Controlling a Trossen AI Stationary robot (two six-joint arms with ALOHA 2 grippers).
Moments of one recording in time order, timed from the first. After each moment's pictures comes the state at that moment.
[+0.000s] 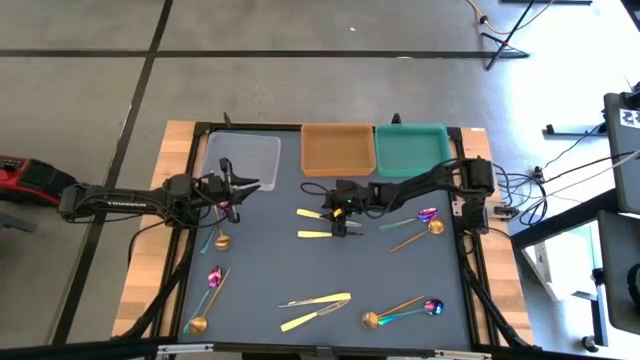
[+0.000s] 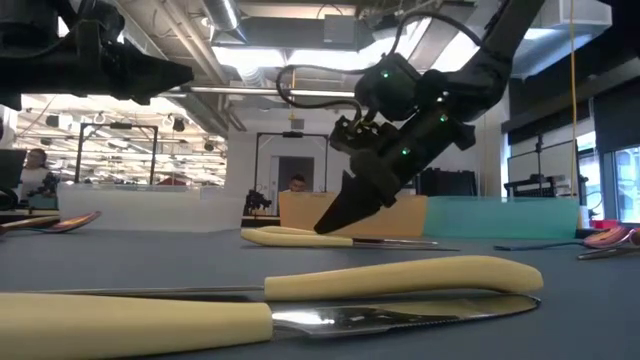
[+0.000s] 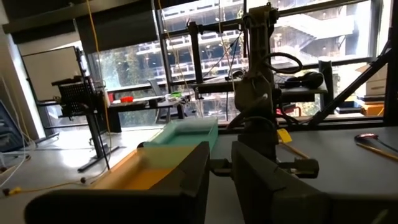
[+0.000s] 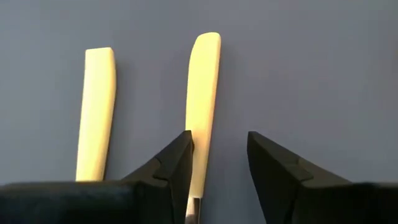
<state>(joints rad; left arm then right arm) 0.12 0.41 0.01 0.53 -0.15 0.14 -0.08 1.93 0.90 0.32 -0.08 0.04</state>
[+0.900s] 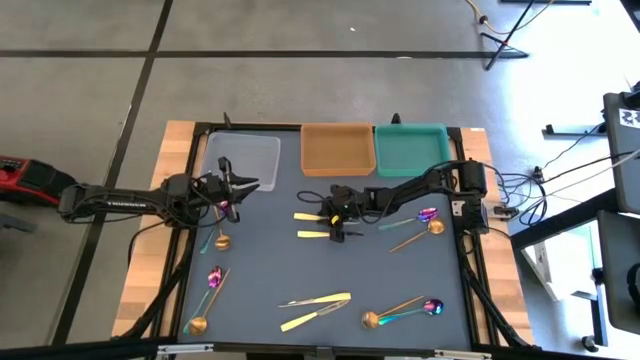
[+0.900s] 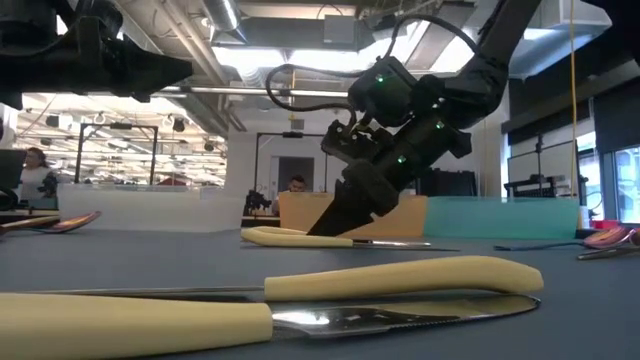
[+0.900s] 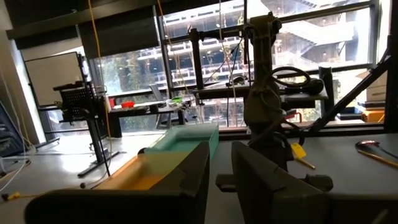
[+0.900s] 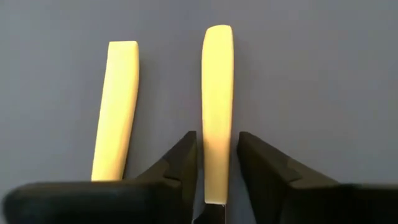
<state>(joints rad) 0.12 0.41 0.01 0.55 -0.15 0.14 -0.06 2.01 0.93 0.36 -0.07 -0.03</state>
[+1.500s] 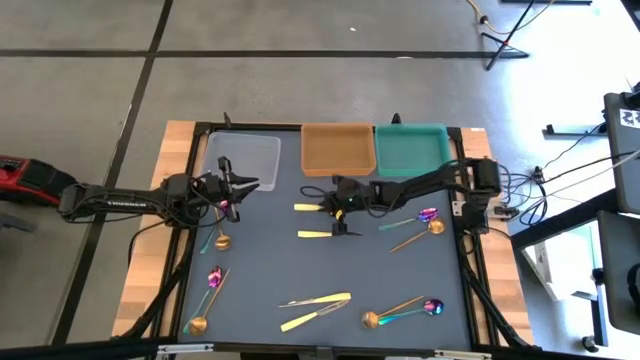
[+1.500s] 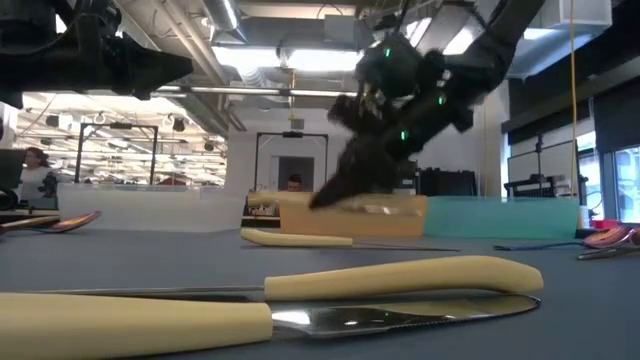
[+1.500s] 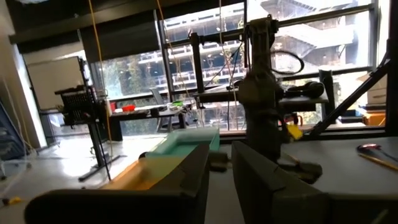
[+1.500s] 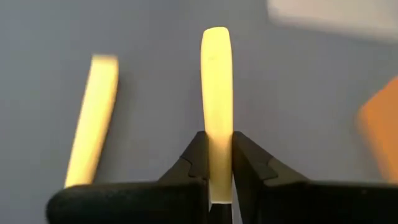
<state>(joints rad) 0.12 0.41 0.01 0.57 -0.15 0.14 -0.06 1.87 0.92 0.31 -0.02 -0.18</state>
